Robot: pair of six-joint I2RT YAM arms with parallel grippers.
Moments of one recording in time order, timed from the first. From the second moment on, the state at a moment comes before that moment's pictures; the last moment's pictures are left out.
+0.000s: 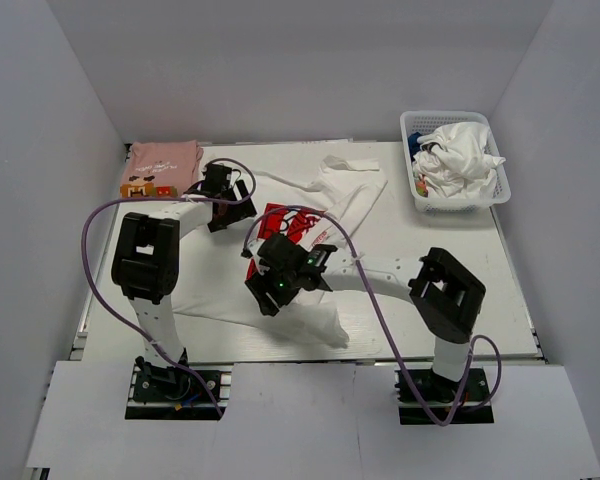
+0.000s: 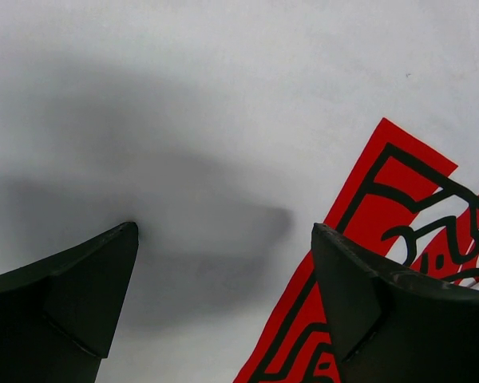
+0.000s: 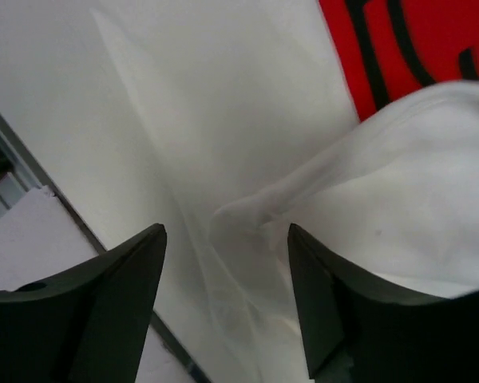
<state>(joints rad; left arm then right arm) -0.22 1.94 1.27 -0.26 -0.05 -0.54 1.11 1.84 1.28 -0.42 -0.17 0.22</state>
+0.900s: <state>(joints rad) -0.21 1.93 1.23 -0.18 -0.05 -0.53 0.69 1.91 1.22 -0.17 -0.32 0.47</state>
